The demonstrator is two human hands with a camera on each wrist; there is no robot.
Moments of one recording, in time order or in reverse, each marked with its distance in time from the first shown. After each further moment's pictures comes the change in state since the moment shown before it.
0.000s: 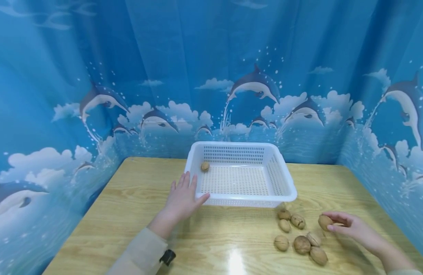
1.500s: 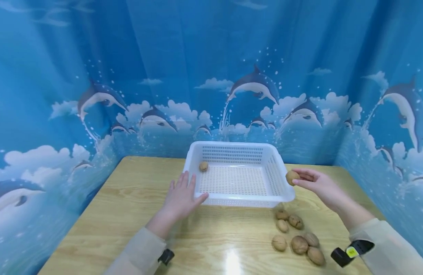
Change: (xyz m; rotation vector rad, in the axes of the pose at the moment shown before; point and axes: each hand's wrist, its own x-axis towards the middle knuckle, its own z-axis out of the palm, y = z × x) left_hand 0.001 -0.001 -0.001 -0.013 0.012 0.004; right_hand 0.070 -0.138 0.009 0.090 0.132 0.007
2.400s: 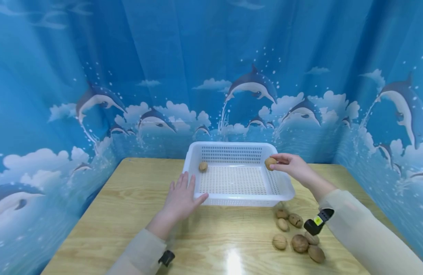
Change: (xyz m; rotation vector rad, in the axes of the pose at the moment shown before) left_hand 0.000 0.000 0.002 -0.002 0.002 0.002; right_hand 0.060 -0.029 0.020 -0.112 -0.022 0.046
